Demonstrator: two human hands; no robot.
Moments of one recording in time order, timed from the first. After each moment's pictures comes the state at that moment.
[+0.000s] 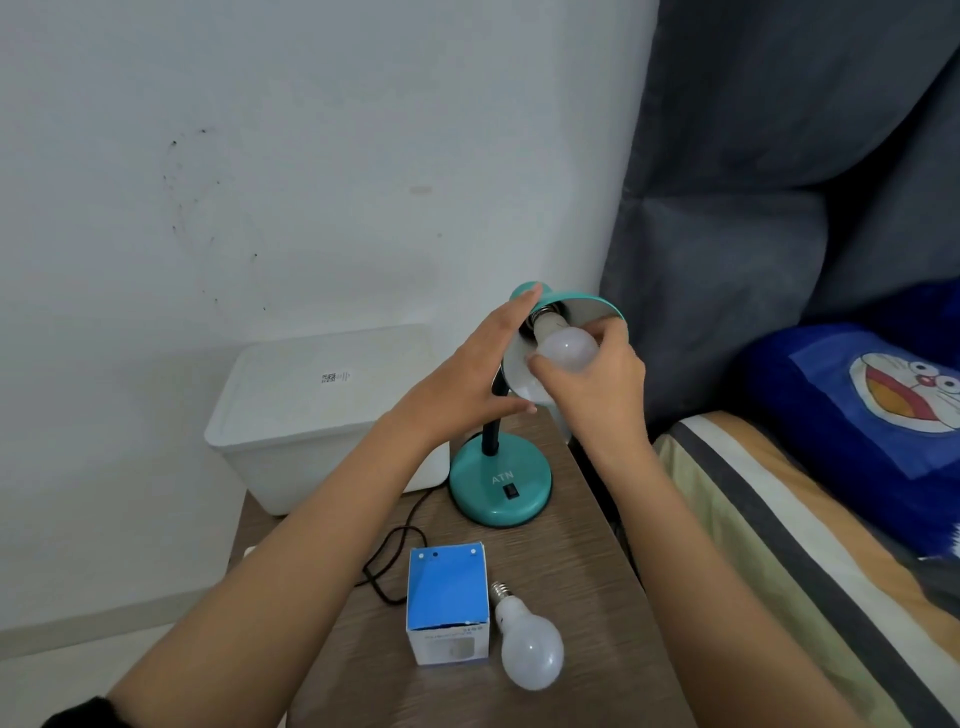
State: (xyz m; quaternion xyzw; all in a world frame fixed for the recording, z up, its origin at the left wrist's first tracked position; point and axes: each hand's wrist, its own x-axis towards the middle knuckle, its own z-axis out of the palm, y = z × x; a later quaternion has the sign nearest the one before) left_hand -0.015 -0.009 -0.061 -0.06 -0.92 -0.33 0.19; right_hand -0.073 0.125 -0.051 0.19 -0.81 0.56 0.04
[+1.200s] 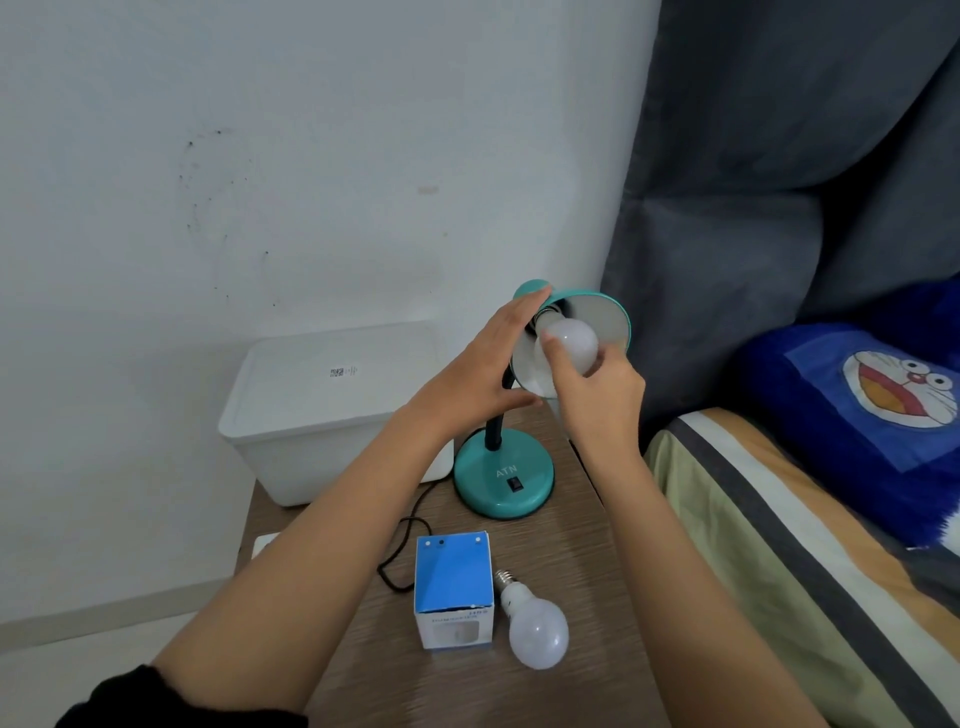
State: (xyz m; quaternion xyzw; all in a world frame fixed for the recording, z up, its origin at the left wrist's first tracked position) left_hand -0.014 -0.002 -0.060 -0.06 -0.92 -0.34 0.20; right_hand -0.067 0.123 -0.065 0.14 -0.79 0.60 0.05
